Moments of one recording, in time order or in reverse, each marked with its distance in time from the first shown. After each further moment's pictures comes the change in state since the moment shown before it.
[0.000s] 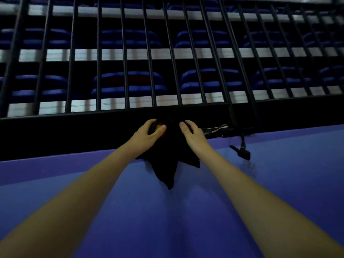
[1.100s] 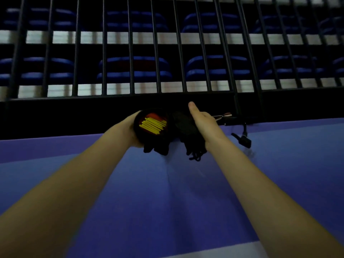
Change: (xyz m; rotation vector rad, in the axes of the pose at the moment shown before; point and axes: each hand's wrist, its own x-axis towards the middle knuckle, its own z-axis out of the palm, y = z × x) left_hand -0.028 0.020 -0.018 -0.520 -0.141 -0.511; right_hand -0.051 -0.043 -0.016 0.278 -0.015 0.231
